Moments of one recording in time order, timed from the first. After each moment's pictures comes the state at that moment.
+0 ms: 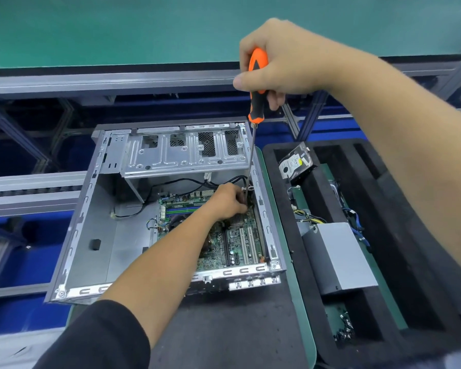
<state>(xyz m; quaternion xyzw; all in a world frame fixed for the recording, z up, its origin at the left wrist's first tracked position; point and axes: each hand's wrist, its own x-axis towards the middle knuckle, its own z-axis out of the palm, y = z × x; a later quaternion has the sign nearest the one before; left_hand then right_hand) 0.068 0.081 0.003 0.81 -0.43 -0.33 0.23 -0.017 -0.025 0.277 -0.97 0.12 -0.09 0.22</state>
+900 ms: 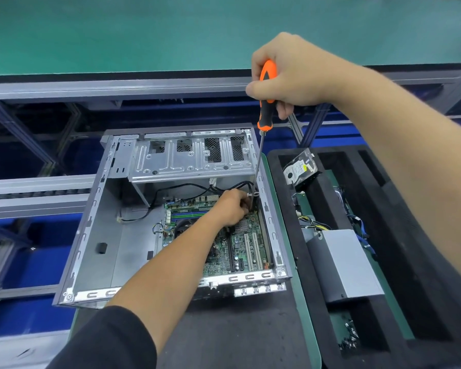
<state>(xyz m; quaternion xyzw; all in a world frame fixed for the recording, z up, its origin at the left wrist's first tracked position) 0.064 0.085 0.007 0.81 -0.43 -0.33 0.23 -0.016 -0.024 0.273 -0.96 0.13 -0.09 0.23</state>
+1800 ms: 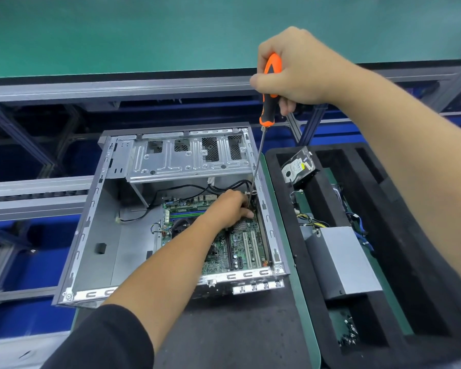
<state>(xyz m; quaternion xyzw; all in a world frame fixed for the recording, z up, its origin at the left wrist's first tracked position) 0.064 0.088 0.009 0.80 -0.52 -0.27 0.15 -0.024 -0.032 0.269 -0.95 0.14 -0.15 0.22</state>
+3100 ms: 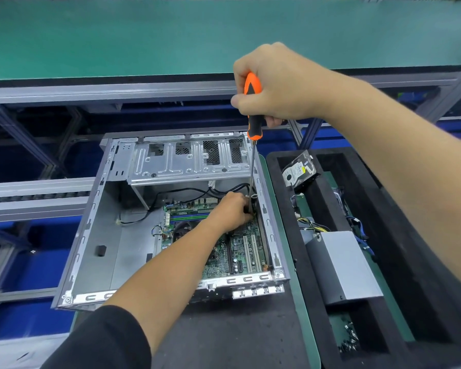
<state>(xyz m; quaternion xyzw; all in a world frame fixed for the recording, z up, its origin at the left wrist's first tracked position) 0.056 0.088 0.010 0.81 -0.51 -0.23 0.18 -0.017 -0.007 0.275 -0.98 0.08 -0.10 0.18</state>
